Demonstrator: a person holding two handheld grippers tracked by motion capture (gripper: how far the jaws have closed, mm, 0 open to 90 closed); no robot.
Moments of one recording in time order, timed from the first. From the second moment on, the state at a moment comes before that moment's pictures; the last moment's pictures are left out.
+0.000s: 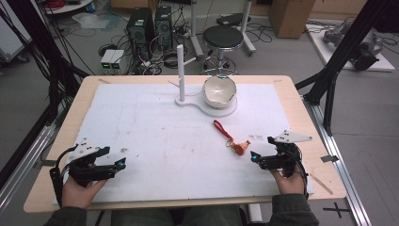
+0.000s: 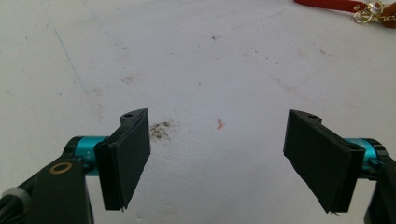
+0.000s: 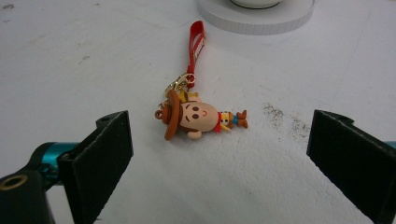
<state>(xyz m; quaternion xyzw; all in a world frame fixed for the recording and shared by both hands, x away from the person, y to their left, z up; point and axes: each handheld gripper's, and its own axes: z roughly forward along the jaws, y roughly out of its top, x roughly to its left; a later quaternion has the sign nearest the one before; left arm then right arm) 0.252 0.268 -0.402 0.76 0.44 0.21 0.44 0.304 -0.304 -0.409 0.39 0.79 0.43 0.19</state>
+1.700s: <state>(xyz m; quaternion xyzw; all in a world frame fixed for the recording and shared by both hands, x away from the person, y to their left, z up) 0.248 0.269 -0.401 0.76 0.43 0.21 0.44 0.320 -0.283 -0.383 0.37 0.81 0.43 0.16</state>
